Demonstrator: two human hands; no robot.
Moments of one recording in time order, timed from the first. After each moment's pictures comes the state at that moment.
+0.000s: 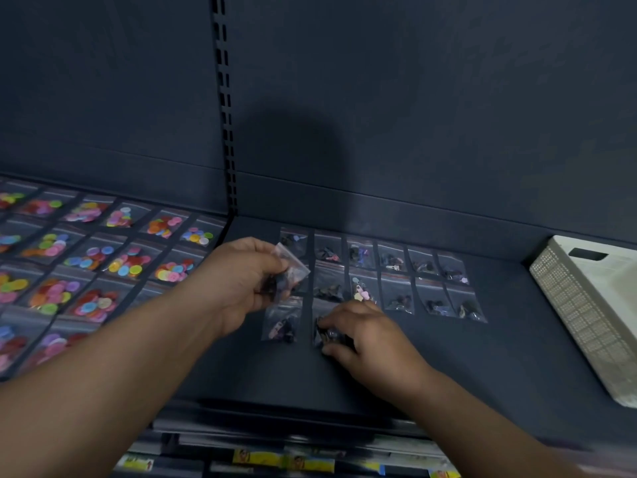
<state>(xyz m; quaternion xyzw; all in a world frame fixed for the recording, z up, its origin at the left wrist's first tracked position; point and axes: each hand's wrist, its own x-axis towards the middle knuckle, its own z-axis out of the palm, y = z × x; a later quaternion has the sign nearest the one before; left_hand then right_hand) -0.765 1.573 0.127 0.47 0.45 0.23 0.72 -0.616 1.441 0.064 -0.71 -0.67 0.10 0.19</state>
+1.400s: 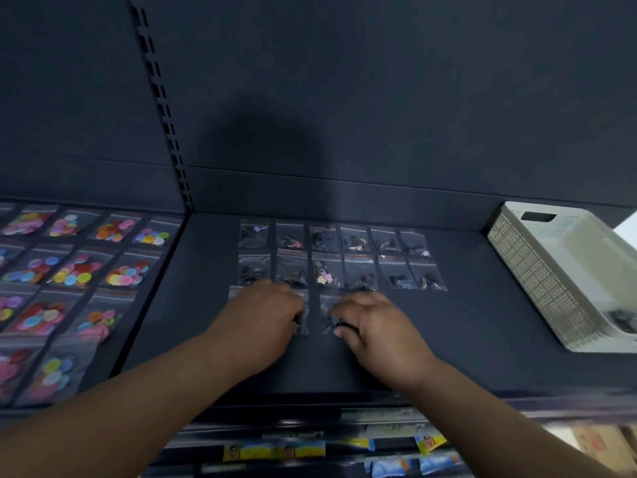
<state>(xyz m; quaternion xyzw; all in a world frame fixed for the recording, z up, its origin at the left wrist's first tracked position) -0.737 1.528 0.074 0.97 0.21 0.03 0.11 -0.582 1.396 0.053 -0.76 -0.63 0.06 0.17</state>
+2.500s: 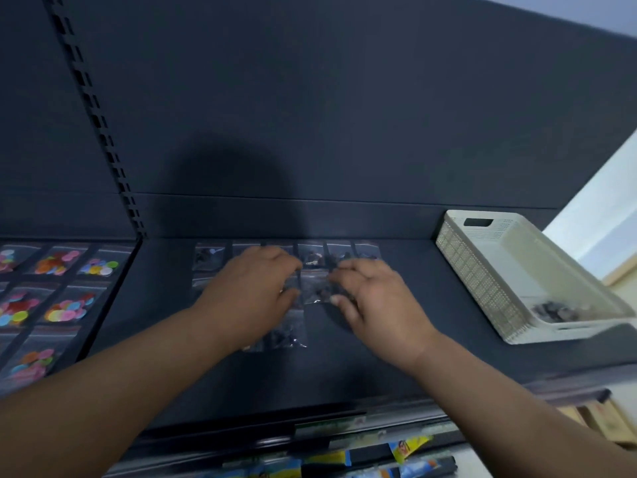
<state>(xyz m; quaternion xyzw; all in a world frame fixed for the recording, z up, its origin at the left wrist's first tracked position) -0.687 1.518 0.127 0.97 0.18 0.14 0.12 -0.545 1.375 0.110 -0.79 -0.58 -0.08 0.17</state>
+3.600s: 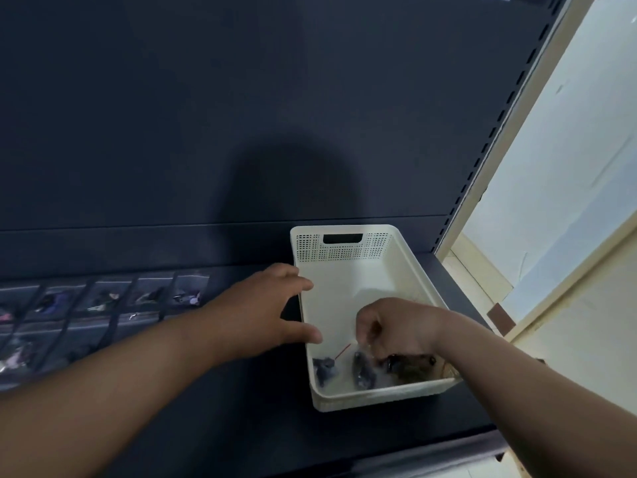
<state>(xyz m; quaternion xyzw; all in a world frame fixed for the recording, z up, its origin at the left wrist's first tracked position) -0.403 1.356 0.134 0.95 0.18 -0.01 0.25 -0.232 1.206 0.110 -0.82 -0.47 0.32 0.04</state>
